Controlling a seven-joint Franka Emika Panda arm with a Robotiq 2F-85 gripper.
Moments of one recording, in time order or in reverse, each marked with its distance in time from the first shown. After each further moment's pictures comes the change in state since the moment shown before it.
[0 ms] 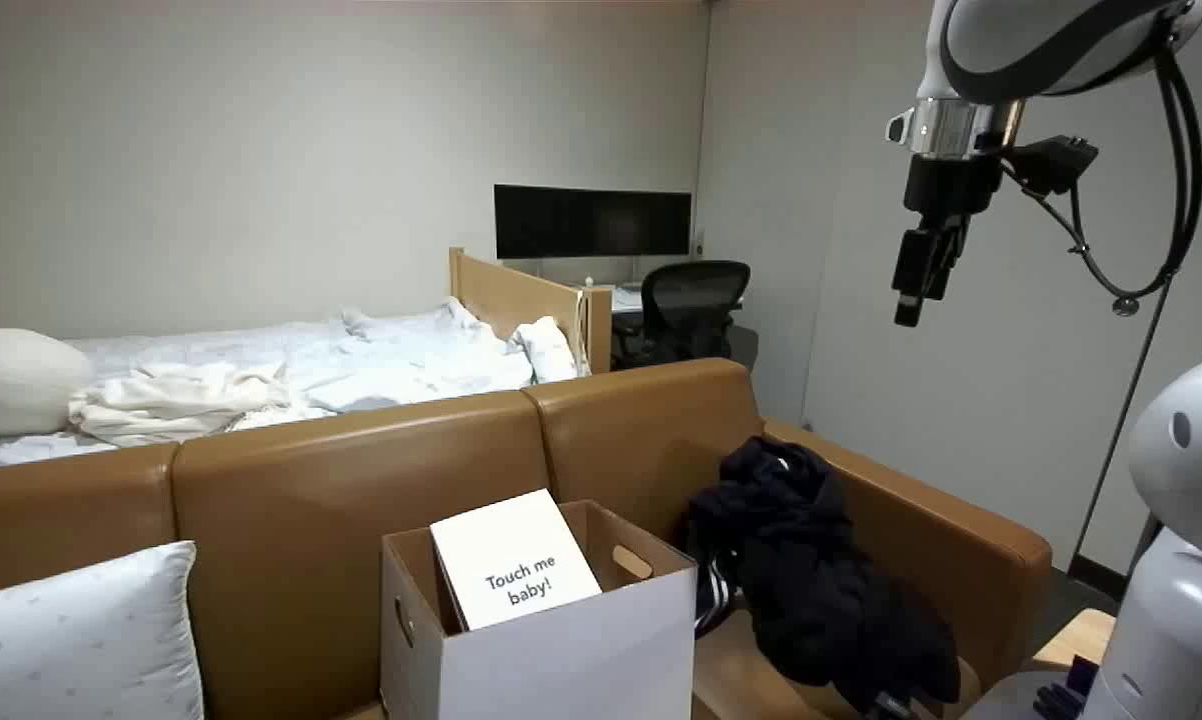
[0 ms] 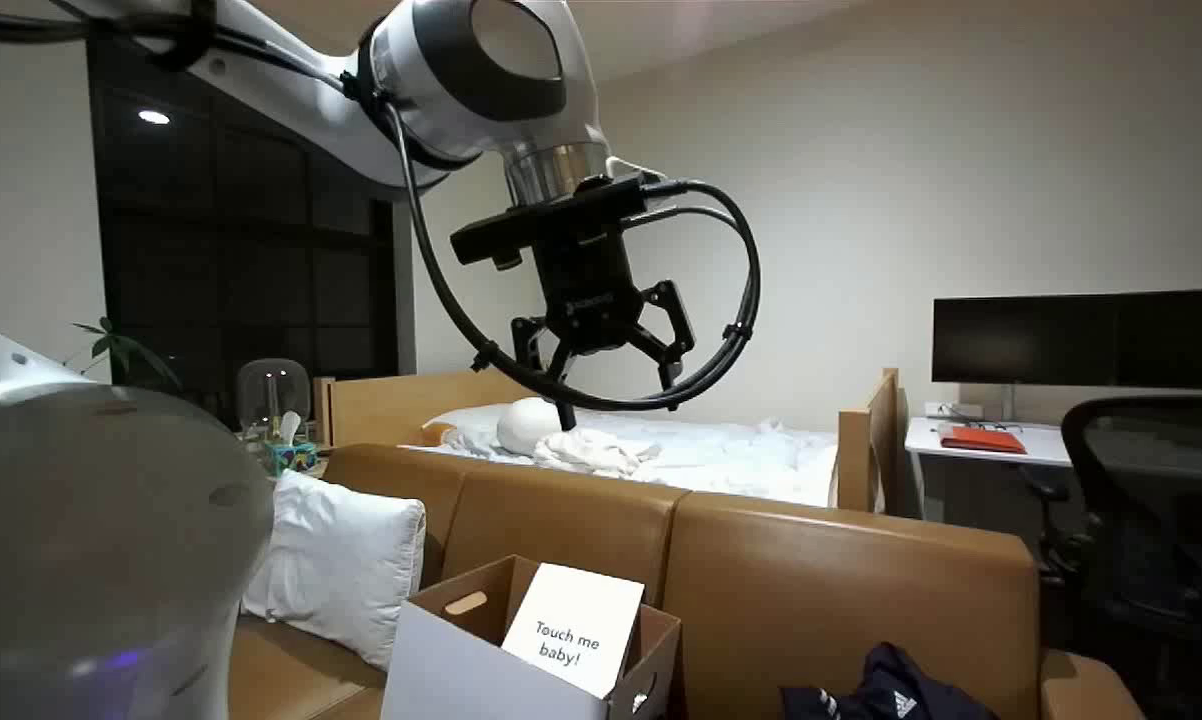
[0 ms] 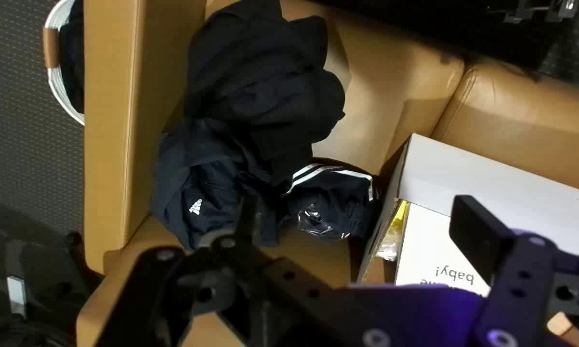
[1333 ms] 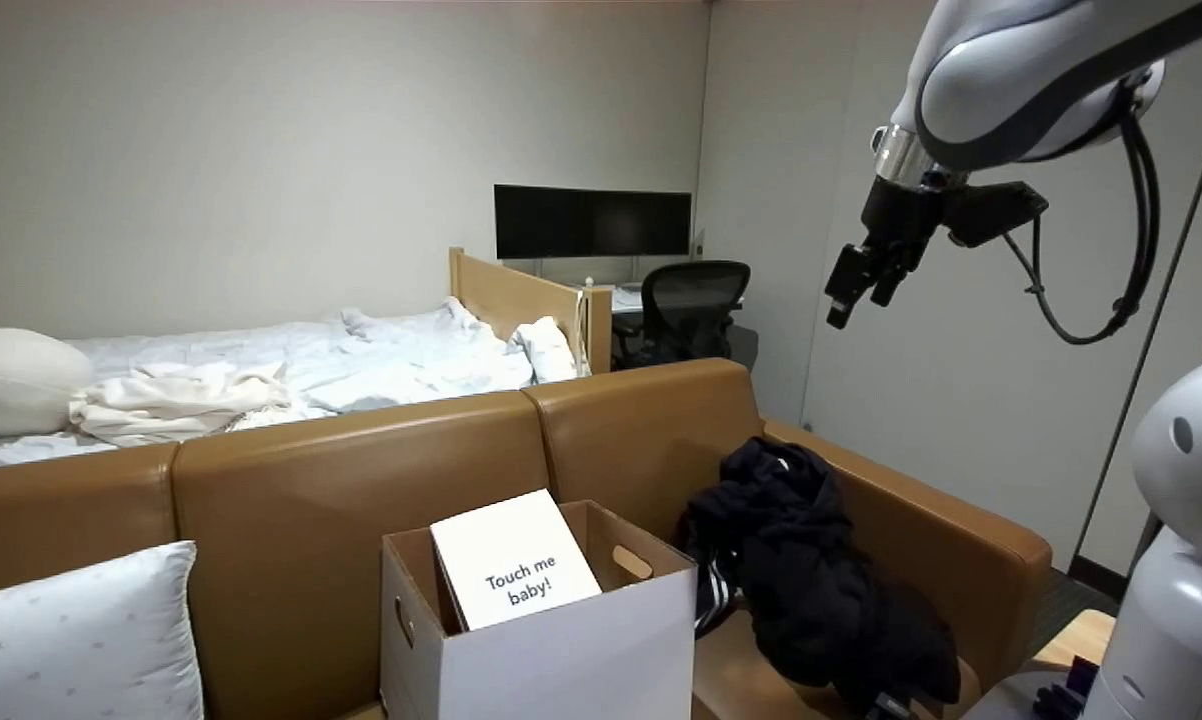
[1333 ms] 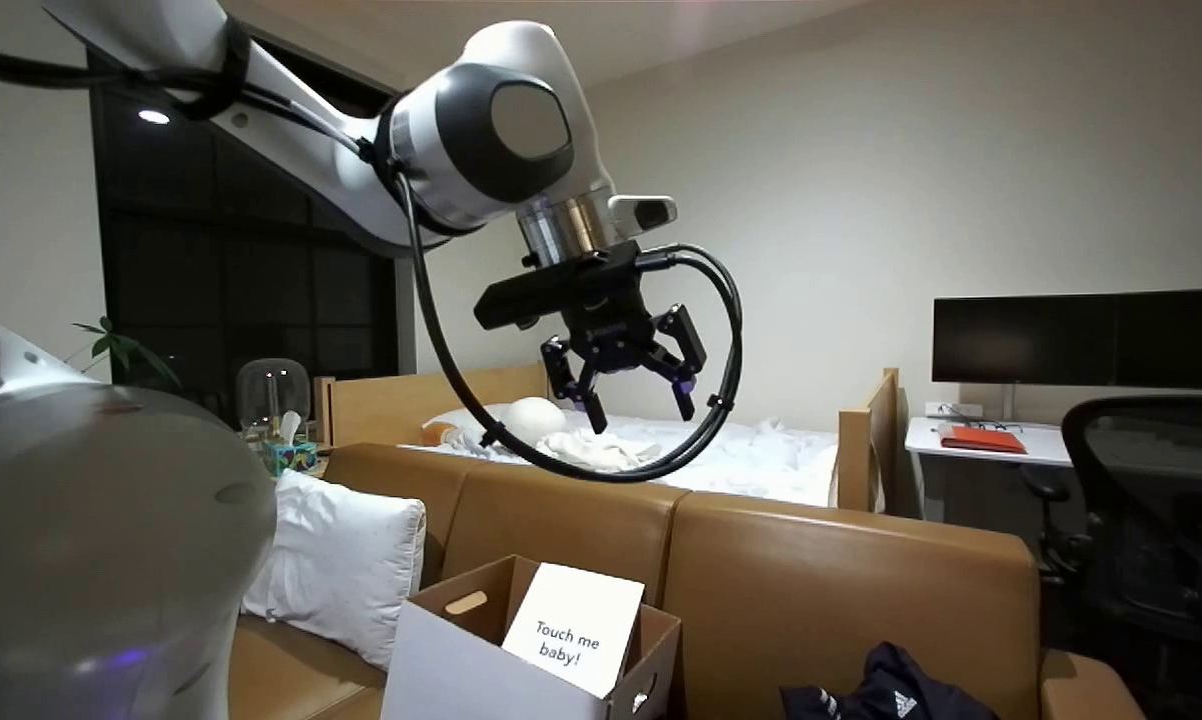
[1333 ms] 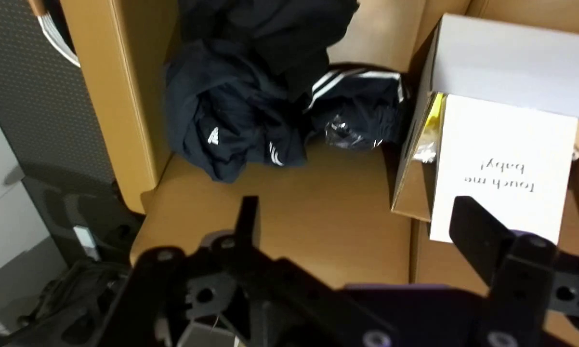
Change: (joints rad) arm 0.018 0.075 -0.029 -0.086 -0.002 0.389 0.215
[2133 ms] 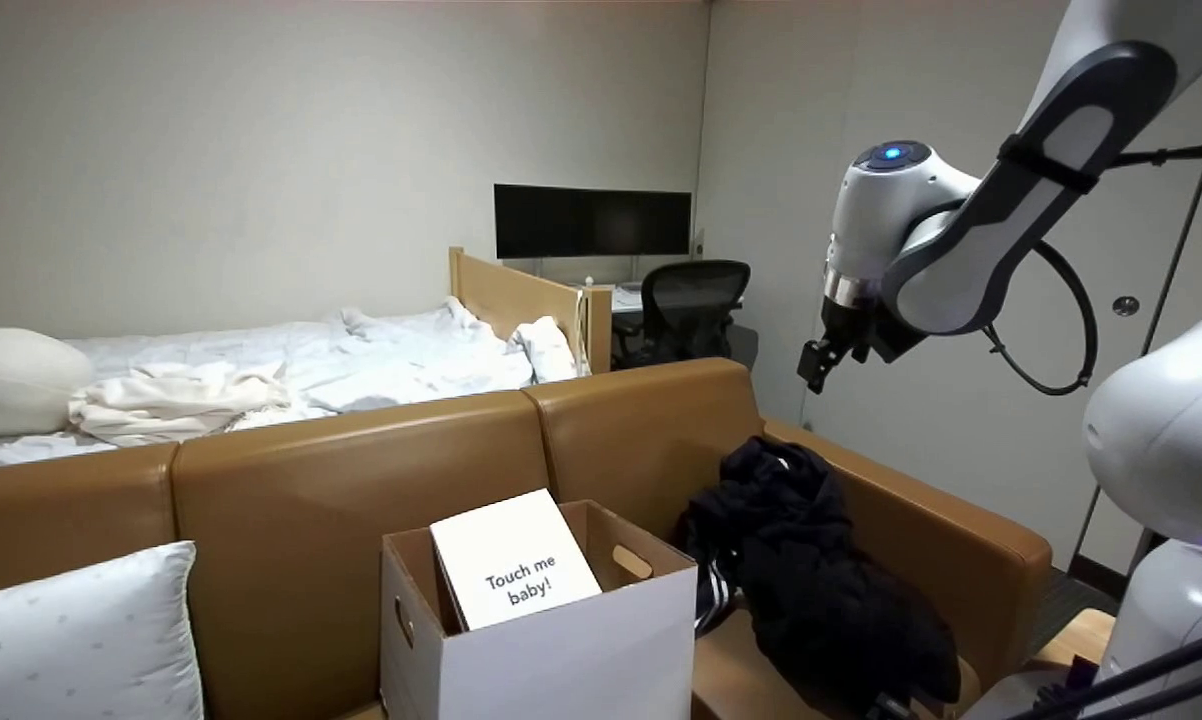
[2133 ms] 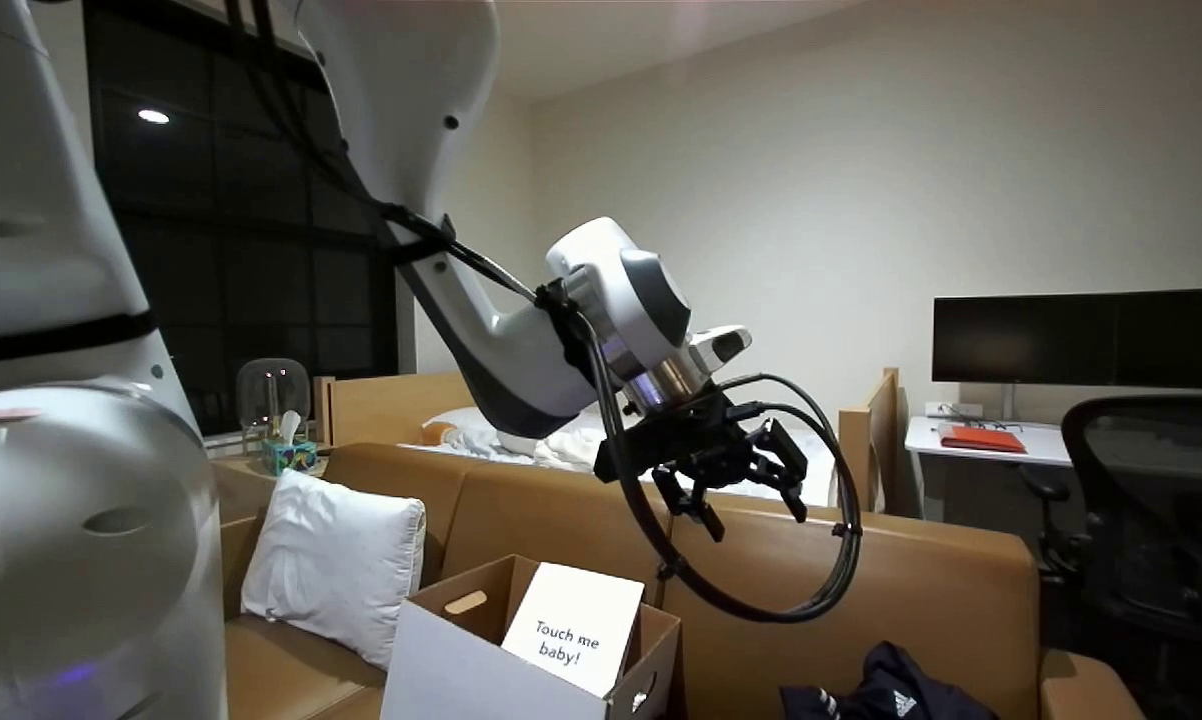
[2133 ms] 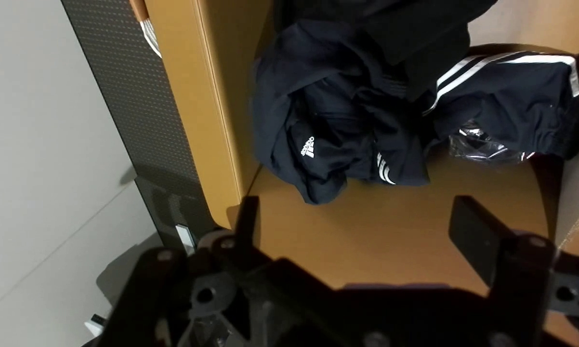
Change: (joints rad) arm -0.286 0.607 0.109 0.111 -0.626 0.523 0.570
